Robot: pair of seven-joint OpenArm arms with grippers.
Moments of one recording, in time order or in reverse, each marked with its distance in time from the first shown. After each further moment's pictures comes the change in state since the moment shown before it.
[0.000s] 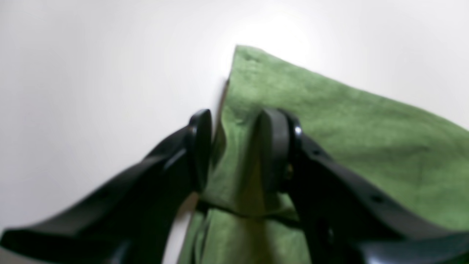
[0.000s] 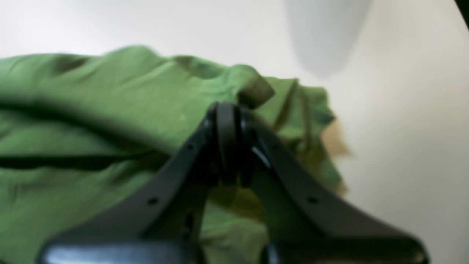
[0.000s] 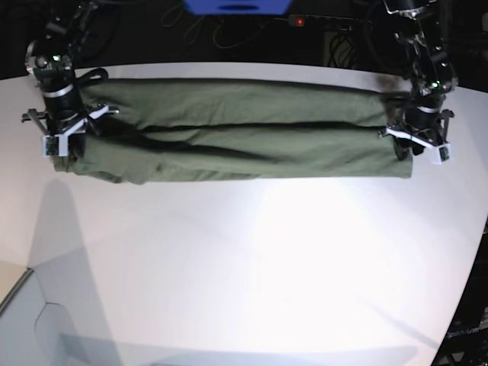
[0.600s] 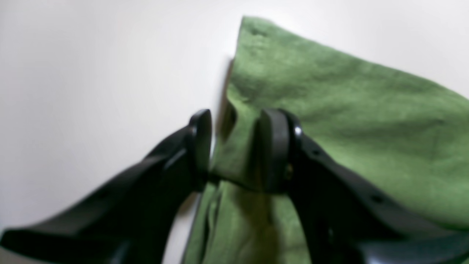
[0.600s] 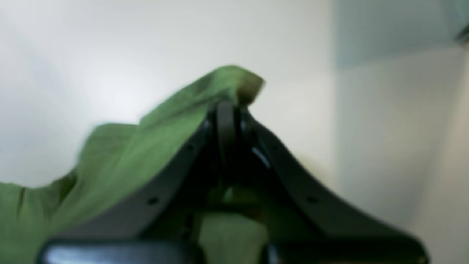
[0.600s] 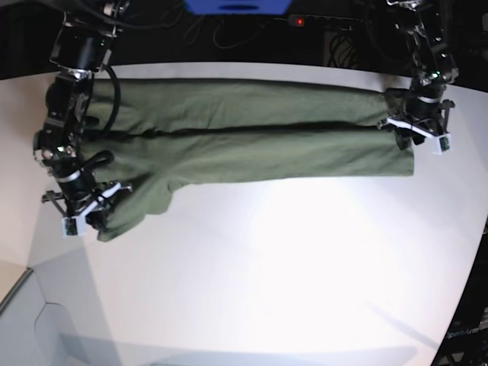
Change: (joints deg) left arm 2.7 0.2 -0.5 1.3 0.0 0.1 0.4; right arm 23.4 8.9 -11.2 -23.0 0.1 -0.6 2.2
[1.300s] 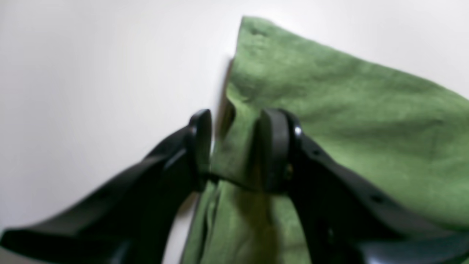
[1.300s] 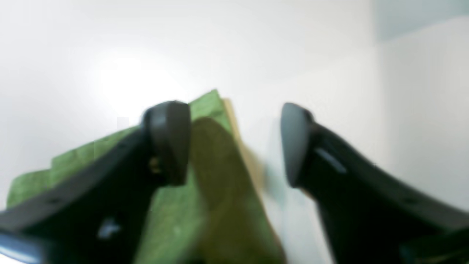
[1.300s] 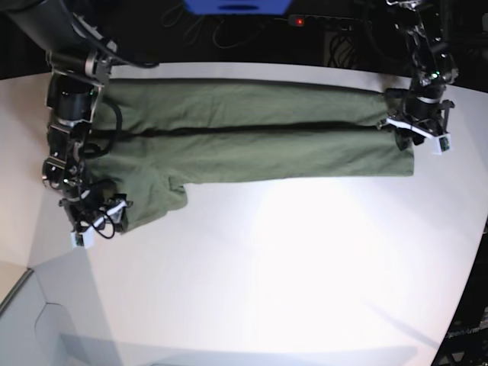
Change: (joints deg) left arm 0.0 0.1 0.0 0.2 0.0 0.0 -0.2; right arm 15.7 3.4 -0.8 -35.1 1.2 0.2 5.1
